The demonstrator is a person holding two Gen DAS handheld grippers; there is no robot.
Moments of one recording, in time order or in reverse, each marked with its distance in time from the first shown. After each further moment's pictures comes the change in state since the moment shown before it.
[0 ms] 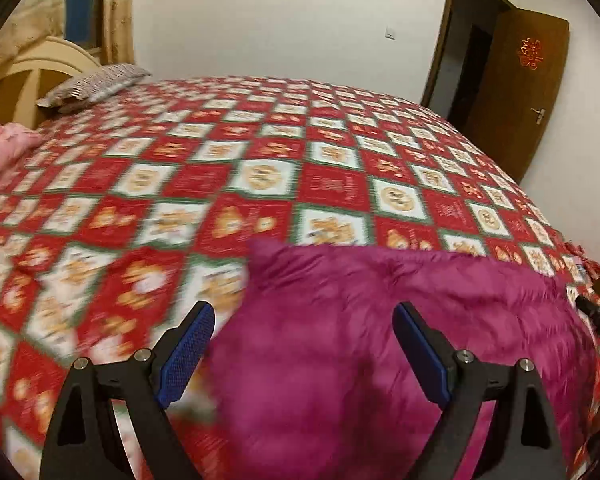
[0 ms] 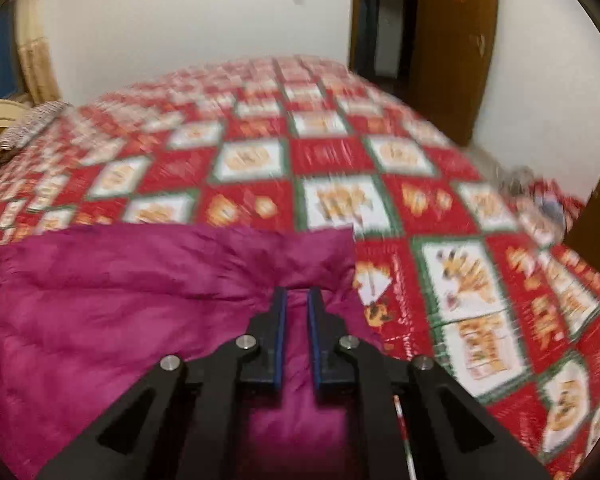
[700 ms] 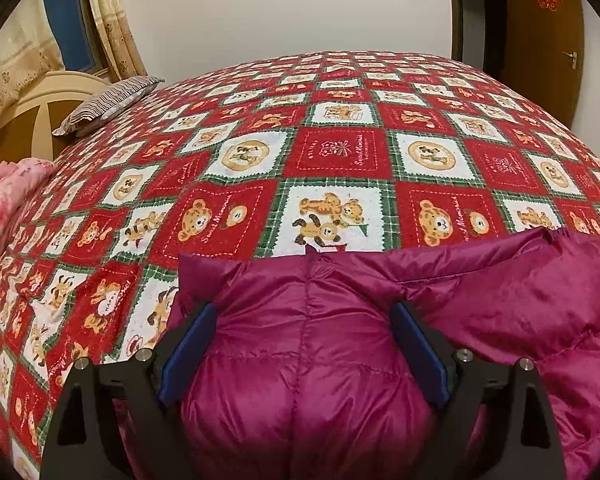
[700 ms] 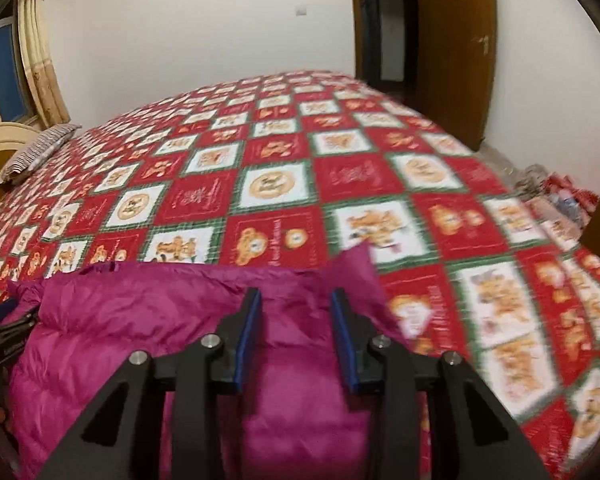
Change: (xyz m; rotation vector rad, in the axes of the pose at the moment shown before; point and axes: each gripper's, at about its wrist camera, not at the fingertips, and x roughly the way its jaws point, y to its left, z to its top) left arm 0.105 -0.058 0.005 0.122 0.071 0.222; right arm 0.033 -0.006 0.015 0.070 0.018 0.002
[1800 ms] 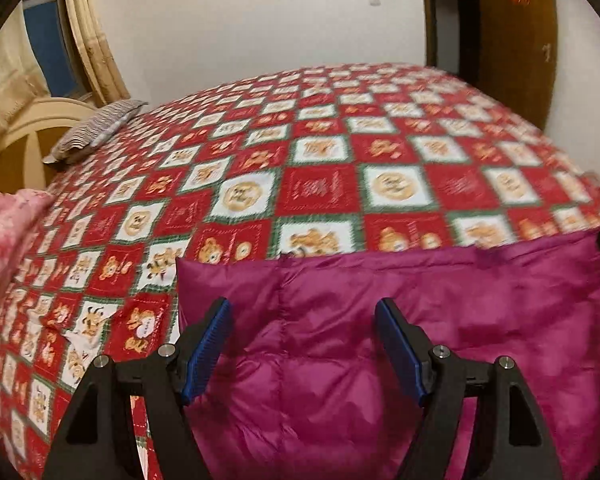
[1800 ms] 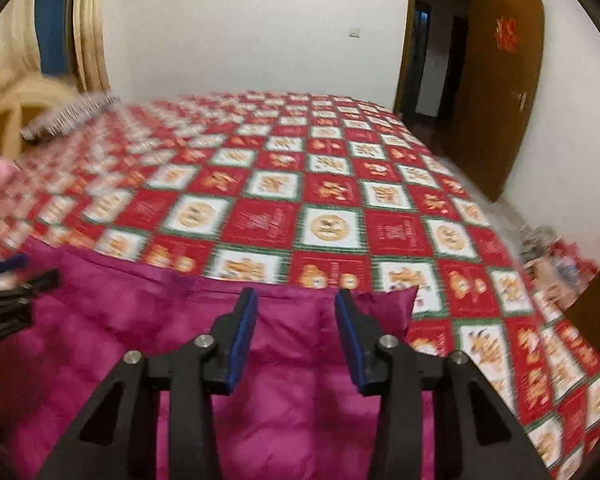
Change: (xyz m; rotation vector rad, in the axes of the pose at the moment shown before) left arm -0.057 0.005 0.020 0.071 -0.015 -0.037; right arm -0.025 0.068 0.031 -0.233 -0.036 -0.018
